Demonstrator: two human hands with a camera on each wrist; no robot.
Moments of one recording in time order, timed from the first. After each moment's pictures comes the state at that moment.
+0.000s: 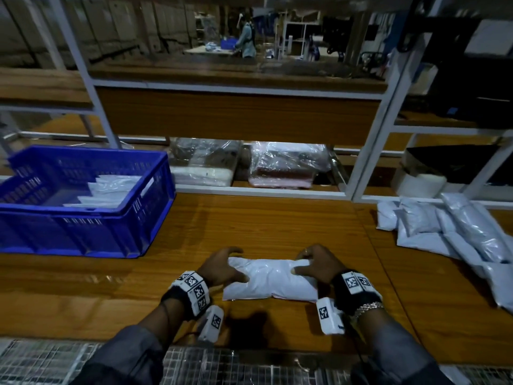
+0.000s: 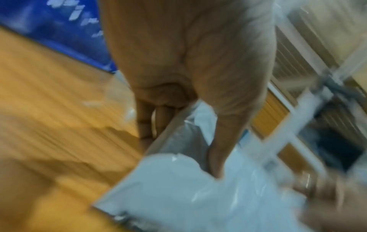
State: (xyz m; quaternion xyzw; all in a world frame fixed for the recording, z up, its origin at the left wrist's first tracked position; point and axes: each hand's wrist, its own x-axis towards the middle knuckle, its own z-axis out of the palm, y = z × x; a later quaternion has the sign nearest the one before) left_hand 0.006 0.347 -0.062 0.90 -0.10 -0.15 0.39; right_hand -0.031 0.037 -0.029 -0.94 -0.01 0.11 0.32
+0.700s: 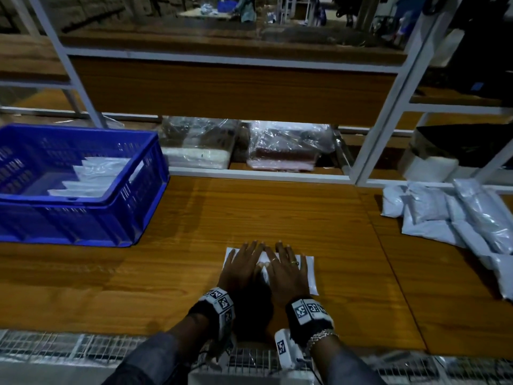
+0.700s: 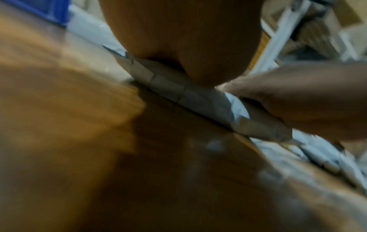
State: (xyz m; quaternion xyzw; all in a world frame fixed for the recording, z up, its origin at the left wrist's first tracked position) left_hand -0.017 0.290 -0.132 0.94 -0.28 0.06 0.16; right_hand -0.061 0.128 -0.093 -0.99 -0.03 0.06 0.09
